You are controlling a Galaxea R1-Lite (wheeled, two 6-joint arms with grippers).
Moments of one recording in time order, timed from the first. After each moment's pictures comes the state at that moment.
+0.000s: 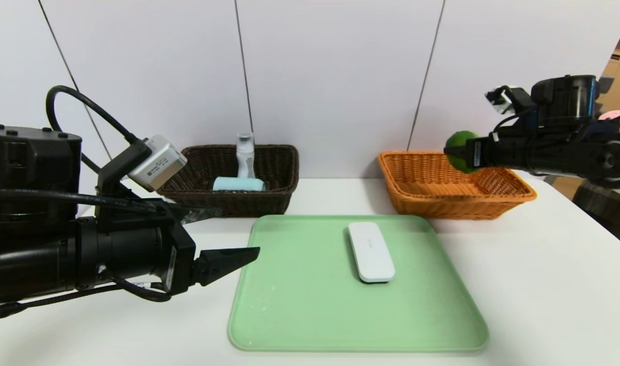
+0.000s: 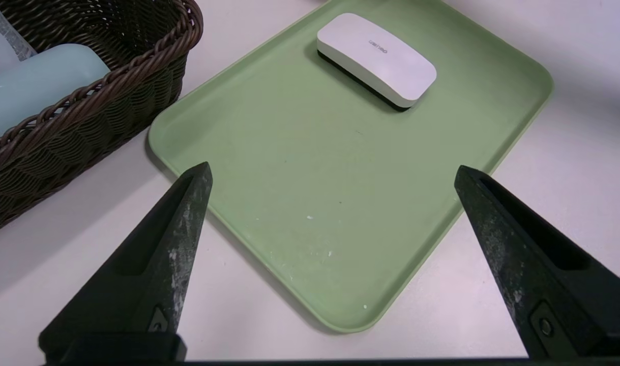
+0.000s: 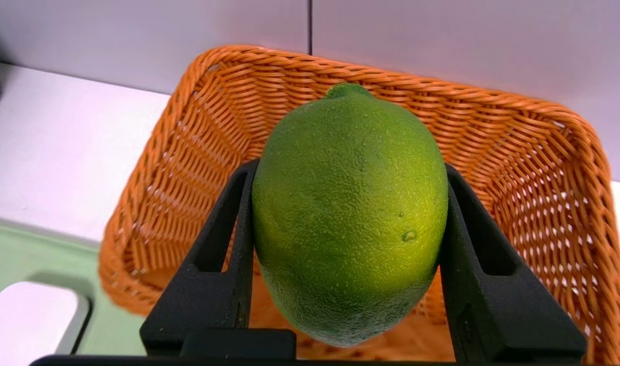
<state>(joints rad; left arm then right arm) -0.48 1.34 -0.76 -0.22 -0.34 0.08 0.05 1.87 -1.28 -0.24 0.13 -0.09</state>
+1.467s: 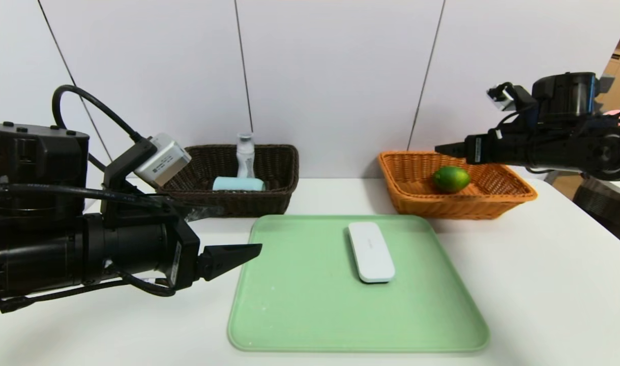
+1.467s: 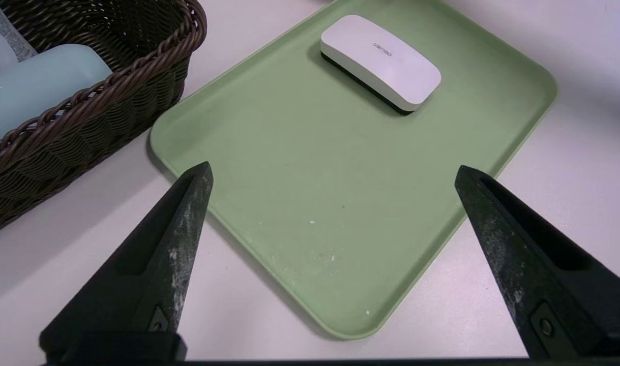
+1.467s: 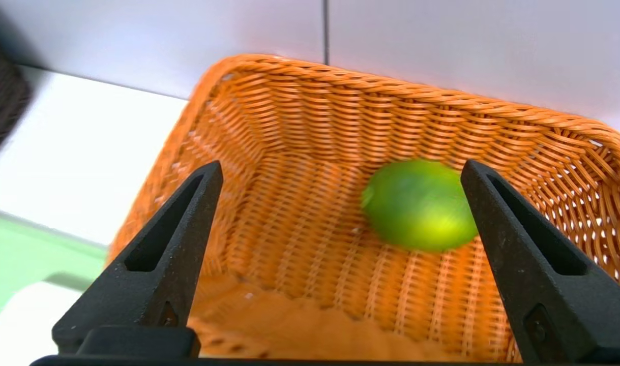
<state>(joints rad) -0.48 1.35 -0.77 -0.22 -0.34 0.07 0.02 1.87 -1.34 -0.15 0.24 -0.08</state>
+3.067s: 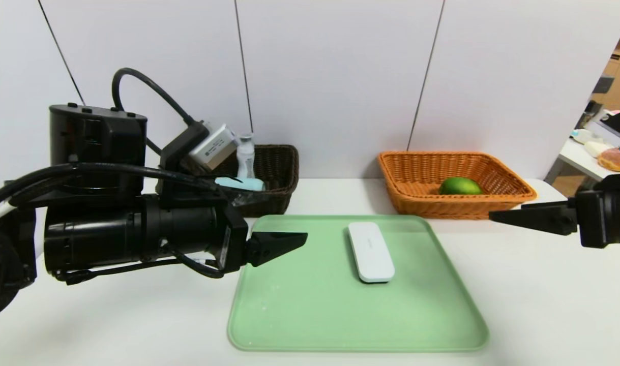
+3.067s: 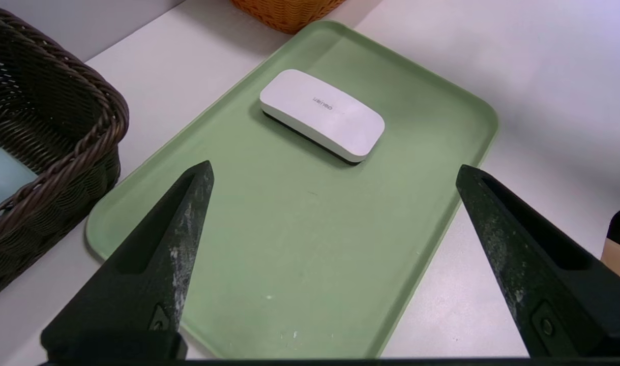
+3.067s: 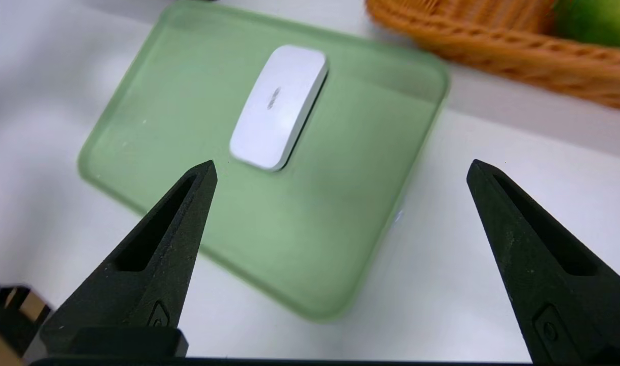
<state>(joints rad) -0.59 1.48 -0.88 -0.30 -0.38 0.07 0.04 1.29 -0.94 0.26 0.51 -0.05</state>
